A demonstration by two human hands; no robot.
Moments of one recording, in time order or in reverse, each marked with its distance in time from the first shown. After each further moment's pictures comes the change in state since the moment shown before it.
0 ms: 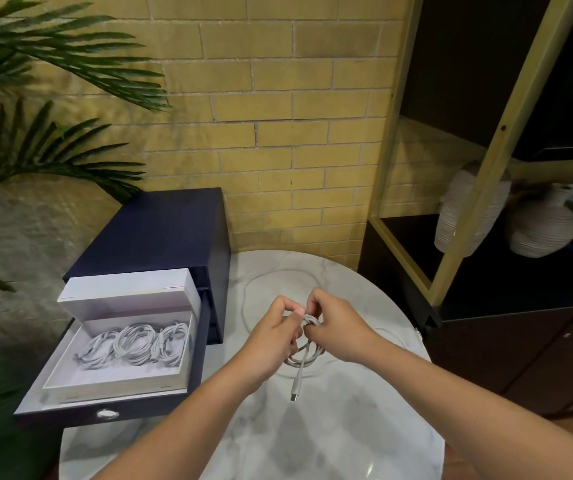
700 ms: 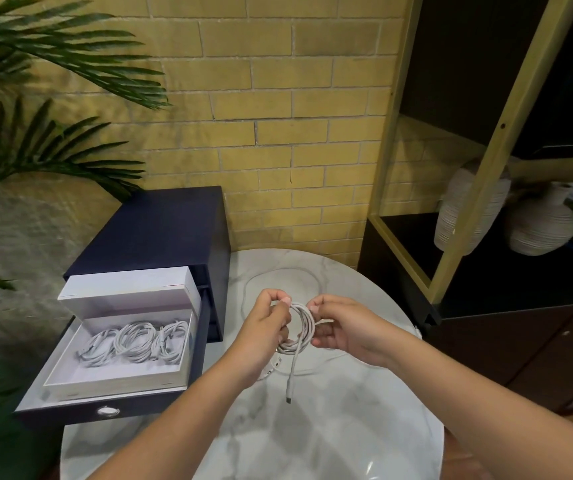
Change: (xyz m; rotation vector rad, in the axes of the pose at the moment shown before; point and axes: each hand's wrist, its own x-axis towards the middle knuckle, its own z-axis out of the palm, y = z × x) left_hand -0.004 0.006 -0.006 -0.164 0.083 0.027; right_hand -0.007 0.003 -0.016 0.939 -0.279 0.271
